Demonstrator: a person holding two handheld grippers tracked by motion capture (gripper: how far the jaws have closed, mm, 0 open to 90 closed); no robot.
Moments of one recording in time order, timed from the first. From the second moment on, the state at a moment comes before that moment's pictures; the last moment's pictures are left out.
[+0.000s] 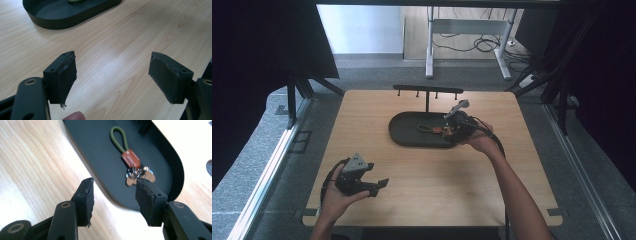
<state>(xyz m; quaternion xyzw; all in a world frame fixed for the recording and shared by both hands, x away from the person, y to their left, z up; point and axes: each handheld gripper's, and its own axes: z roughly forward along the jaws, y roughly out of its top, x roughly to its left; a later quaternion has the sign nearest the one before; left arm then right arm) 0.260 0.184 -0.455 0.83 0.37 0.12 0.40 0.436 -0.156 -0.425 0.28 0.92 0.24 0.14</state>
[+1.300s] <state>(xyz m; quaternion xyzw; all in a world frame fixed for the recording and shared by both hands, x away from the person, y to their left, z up) 0.259 0.175 -0.458 0.84 0.36 0.12 0.39 0.323 -0.247 -0.499 0.34 0.88 0.31 0.11</state>
